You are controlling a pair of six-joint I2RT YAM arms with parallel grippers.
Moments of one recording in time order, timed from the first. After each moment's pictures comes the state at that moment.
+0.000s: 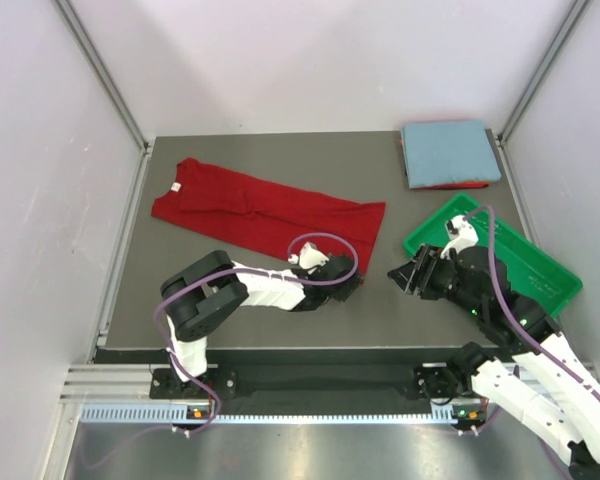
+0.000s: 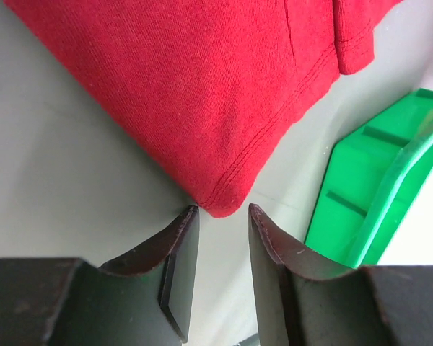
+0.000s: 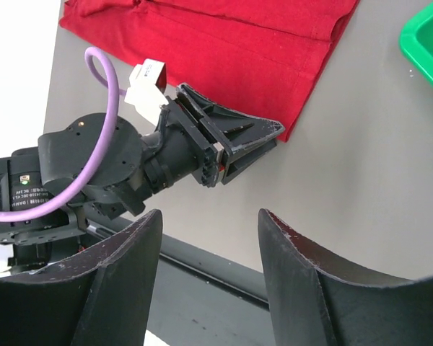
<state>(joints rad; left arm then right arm) -1.05 1.87 0.95 0.11 -0.35 -1.76 0.60 0.55 0.73 -0.67 0.00 0.70</state>
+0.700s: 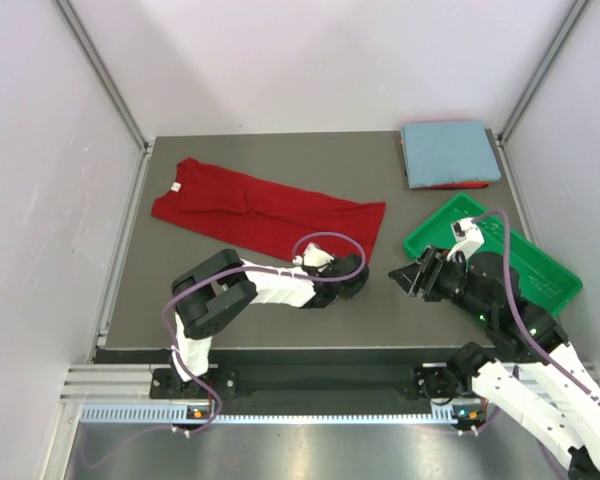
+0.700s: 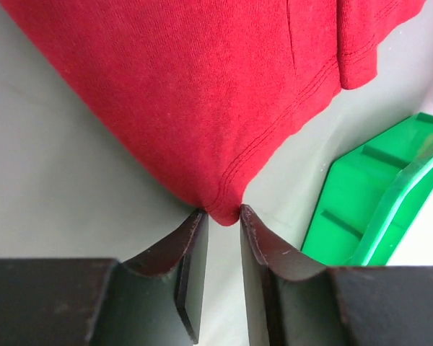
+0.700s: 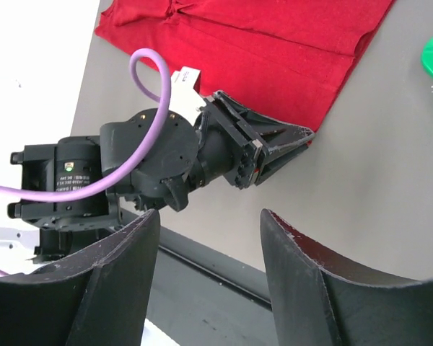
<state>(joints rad) -1.07 1.93 1.05 -0.01 -0.41 -1.85 0.60 0.49 0.73 -0.65 -0.03 0.70</state>
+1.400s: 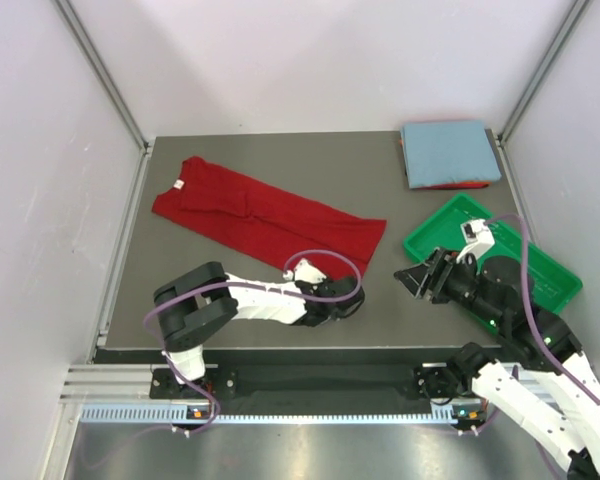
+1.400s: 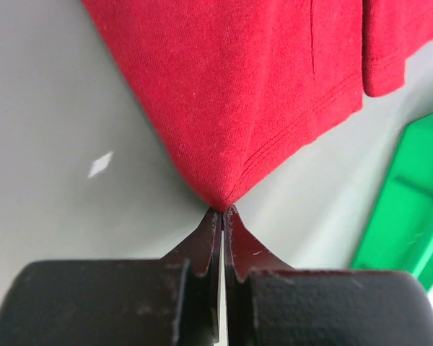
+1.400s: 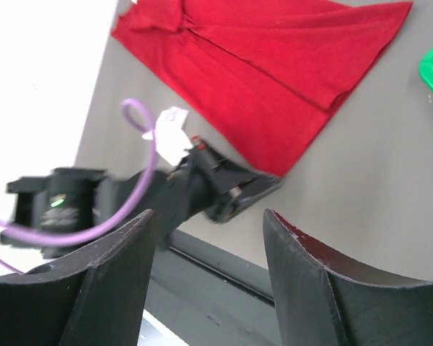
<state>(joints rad) -1.17 1.81 0.96 -0.16 -0.46 -1.88 0.60 0.44 0.79 -0.71 -0.03 0.69</state>
